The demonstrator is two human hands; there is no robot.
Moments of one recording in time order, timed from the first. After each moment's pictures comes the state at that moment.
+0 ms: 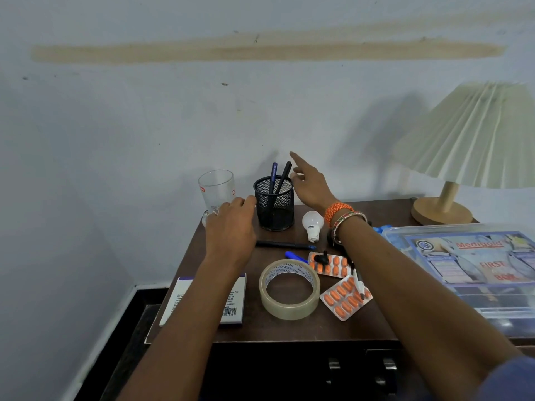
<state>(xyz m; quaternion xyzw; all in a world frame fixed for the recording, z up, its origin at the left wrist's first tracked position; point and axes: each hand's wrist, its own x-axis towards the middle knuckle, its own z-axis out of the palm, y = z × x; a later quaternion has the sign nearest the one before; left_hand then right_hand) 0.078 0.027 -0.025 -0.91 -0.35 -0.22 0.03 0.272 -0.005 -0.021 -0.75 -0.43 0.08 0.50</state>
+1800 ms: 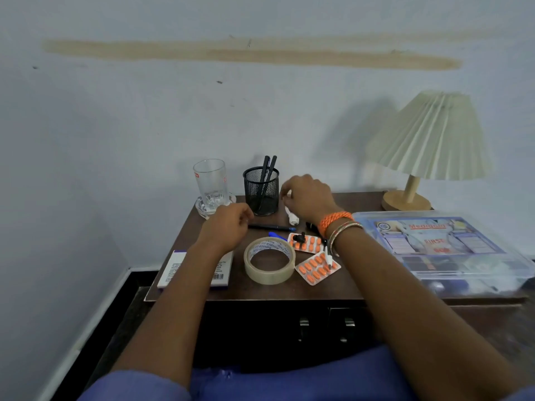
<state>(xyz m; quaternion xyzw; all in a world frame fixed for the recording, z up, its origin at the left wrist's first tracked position) 0.057 0.007 -0.030 -0.91 -0.30 -0.19 -0.20 0.214 -0.089 -0.002 -0.85 -0.49 -0.07 0.19</state>
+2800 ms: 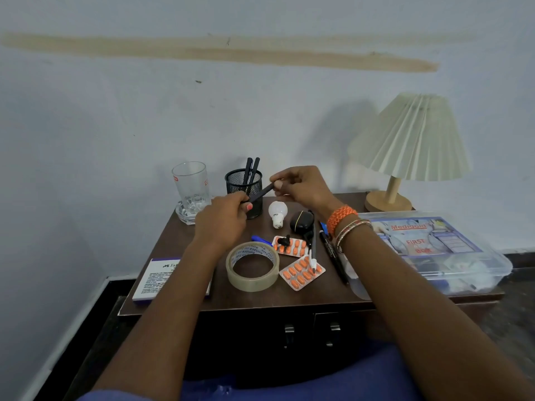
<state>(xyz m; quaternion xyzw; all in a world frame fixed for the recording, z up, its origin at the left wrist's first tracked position) 0.087 -0.005 -0.021 -0.91 -0.28 -0.26 -0.14 0.240 -0.101 0.004 -0.69 -0.40 0.17 0.58</state>
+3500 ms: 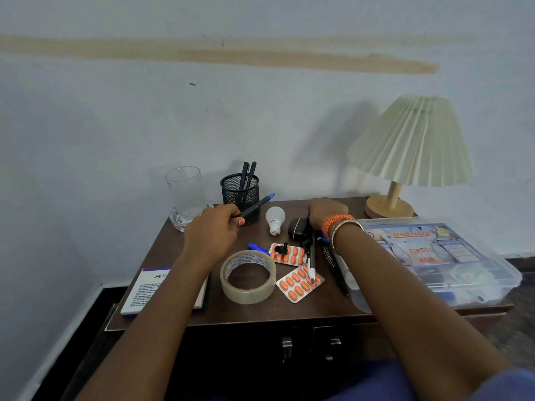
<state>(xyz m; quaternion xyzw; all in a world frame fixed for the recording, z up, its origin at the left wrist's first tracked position) 0.085 0.002 -0.029 -0.91 -0.32 -0.24 -0.13 0.284 -0.104 -0.031 -0.94 -0.33 0.02 0.01</state>
